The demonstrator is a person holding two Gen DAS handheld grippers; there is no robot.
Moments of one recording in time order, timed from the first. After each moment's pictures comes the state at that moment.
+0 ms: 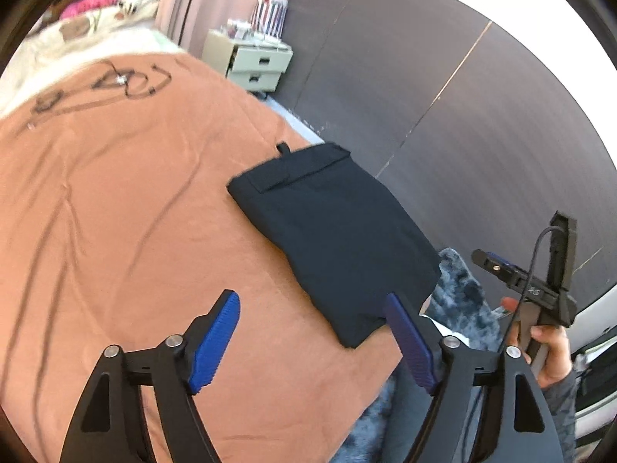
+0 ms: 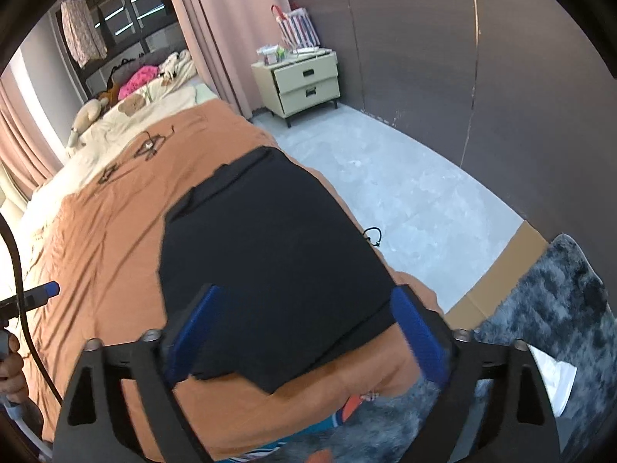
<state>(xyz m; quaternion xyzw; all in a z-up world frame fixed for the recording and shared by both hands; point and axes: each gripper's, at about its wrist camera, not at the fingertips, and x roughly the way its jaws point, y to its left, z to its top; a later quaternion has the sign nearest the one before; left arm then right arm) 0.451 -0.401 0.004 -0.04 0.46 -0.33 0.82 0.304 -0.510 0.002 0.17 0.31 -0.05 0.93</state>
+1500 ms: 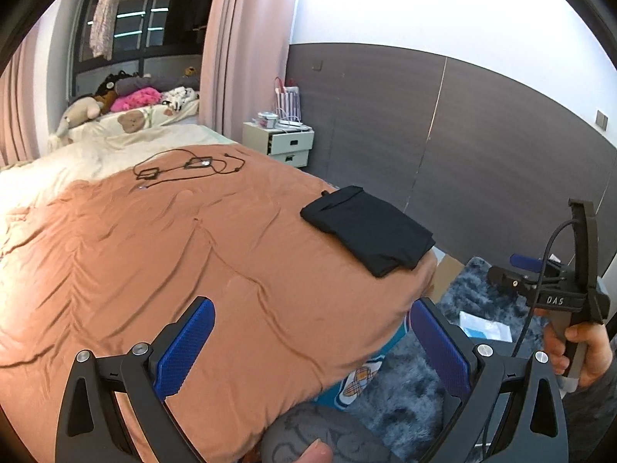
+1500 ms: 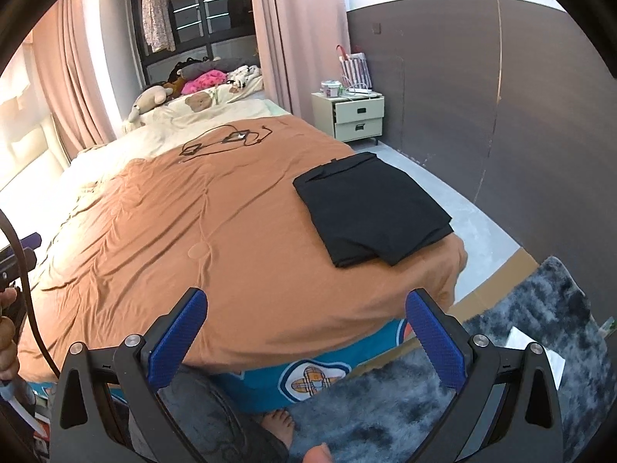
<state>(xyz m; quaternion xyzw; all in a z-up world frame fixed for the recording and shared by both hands) 0.210 -0.218 0.080 0.02 0.30 -0.27 0.91 0.098 -0.343 0.003 0.09 0.25 -0.02 0.96</state>
